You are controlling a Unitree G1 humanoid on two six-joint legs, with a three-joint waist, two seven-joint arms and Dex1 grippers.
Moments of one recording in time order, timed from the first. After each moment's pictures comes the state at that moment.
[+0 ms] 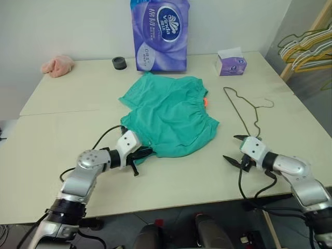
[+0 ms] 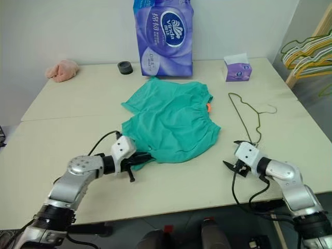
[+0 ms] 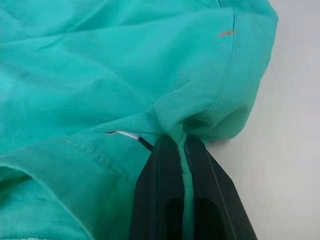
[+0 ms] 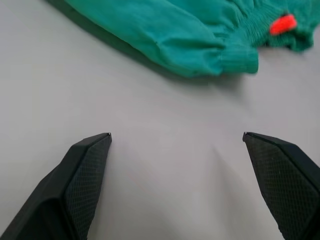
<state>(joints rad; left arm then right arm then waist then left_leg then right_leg) -0.24 0.65 -0.03 -0.03 -0.25 0.31 -0.94 -0.25 -0.69 0.15 0.04 -0.07 -0.05 0.73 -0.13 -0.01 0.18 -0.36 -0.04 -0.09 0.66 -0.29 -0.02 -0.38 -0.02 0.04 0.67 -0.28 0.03</state>
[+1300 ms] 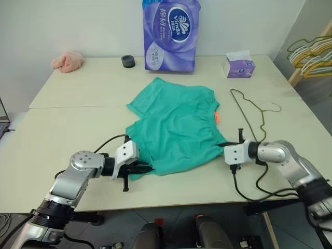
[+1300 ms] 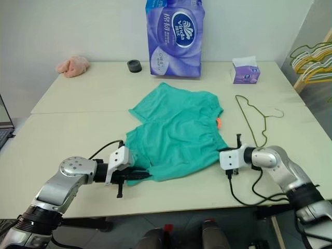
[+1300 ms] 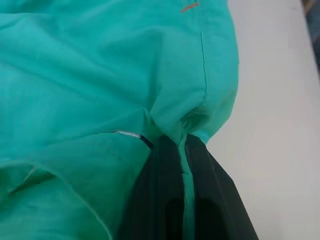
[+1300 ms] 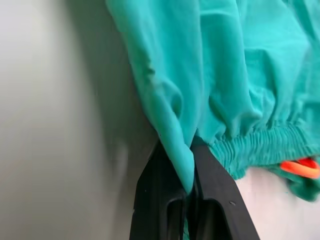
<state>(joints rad) -0.23 0.78 -0.16 -0.04 -0.27 0.29 -1.26 -0.31 -0.86 0.30 -0.04 -0.21 -0.18 0.91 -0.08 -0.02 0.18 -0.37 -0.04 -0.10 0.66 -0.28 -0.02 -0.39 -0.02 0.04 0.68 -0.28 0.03</state>
